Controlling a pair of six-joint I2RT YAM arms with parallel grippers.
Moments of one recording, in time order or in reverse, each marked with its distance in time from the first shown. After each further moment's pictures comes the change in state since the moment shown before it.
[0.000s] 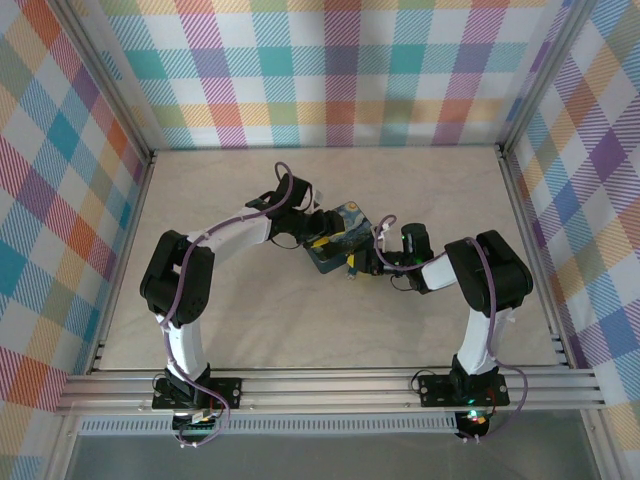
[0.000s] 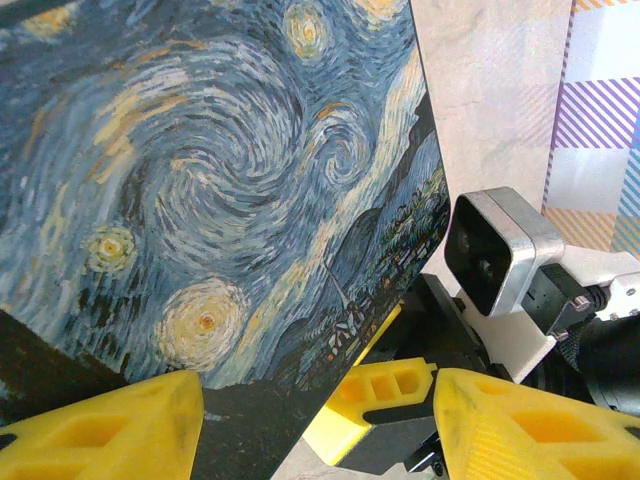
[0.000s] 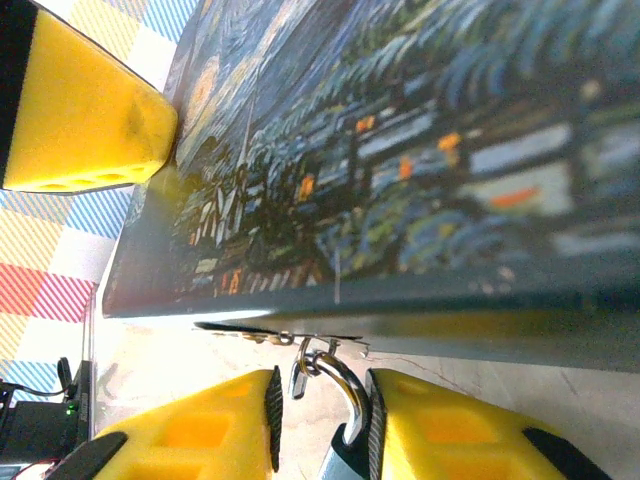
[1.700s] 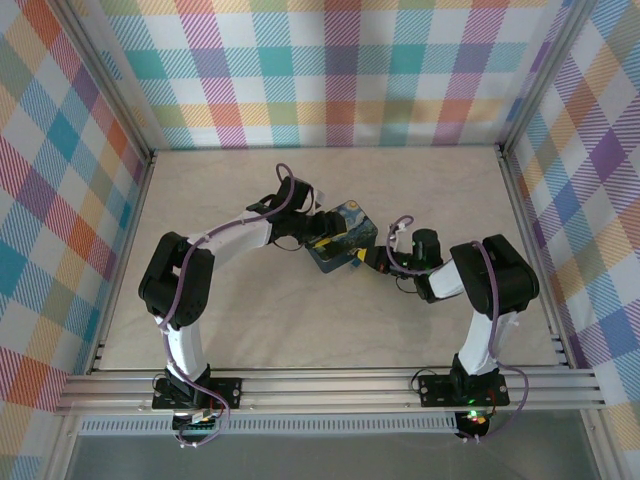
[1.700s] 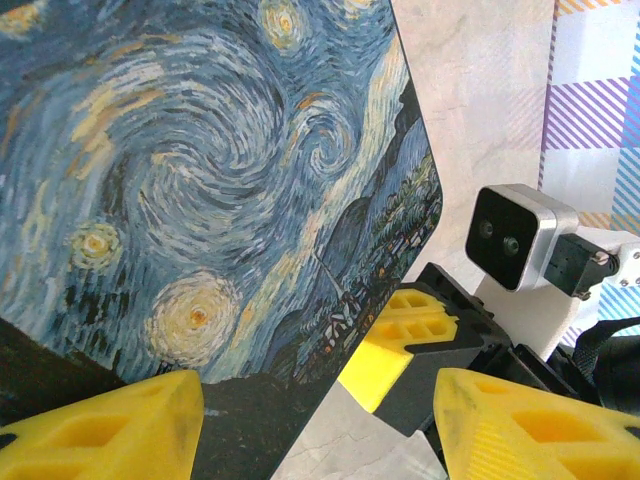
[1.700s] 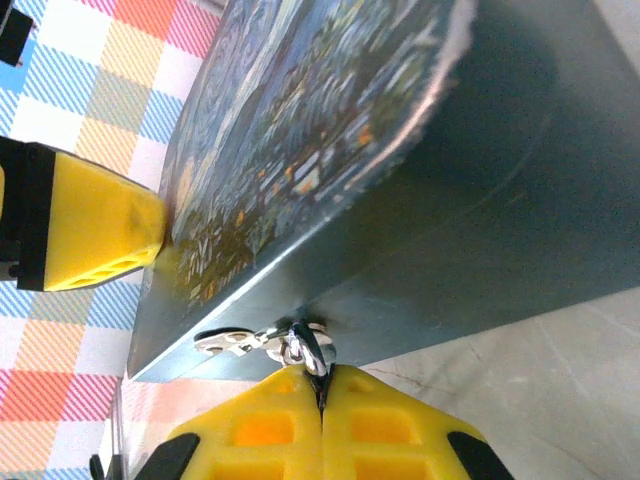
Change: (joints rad) left arm -0.015 -0.014 -0.040 0.068 -0.018 0.000; right arm -0.050 -0.033 -0.106 0.202 0.112 0.249
